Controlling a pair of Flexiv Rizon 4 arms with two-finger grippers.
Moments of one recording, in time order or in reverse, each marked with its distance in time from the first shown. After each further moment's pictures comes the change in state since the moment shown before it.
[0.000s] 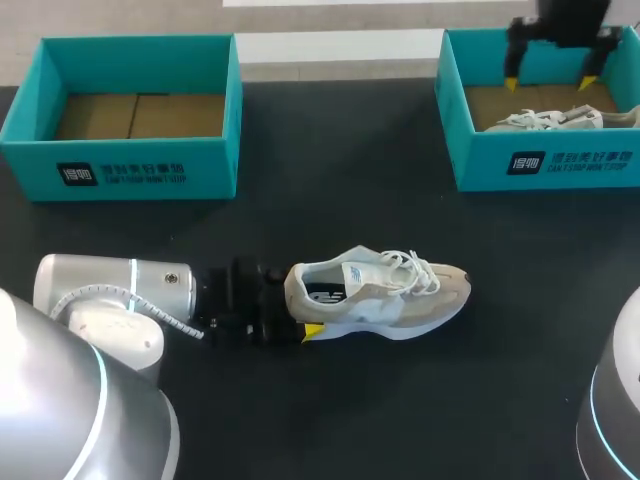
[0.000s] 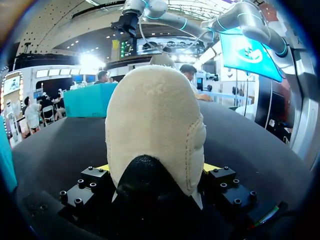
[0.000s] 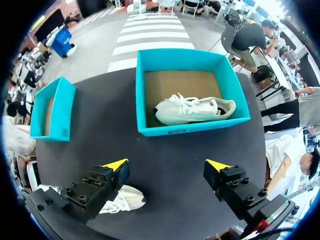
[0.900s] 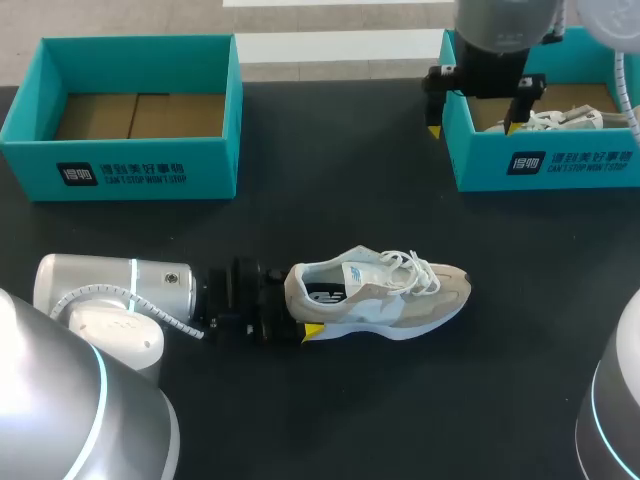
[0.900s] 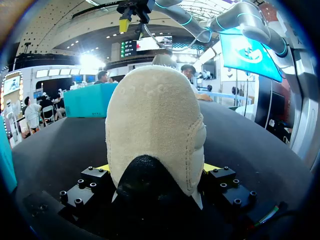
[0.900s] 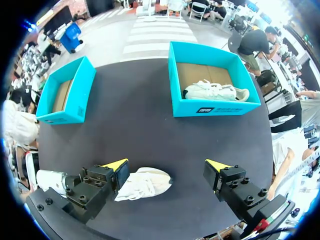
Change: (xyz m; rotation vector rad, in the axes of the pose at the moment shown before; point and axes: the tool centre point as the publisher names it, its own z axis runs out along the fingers) left arm 0.000 0.000 0.000 0.000 0.000 0.000; right arm 0.092 -0.084 -0.020 -0.037 0.012 -0.043
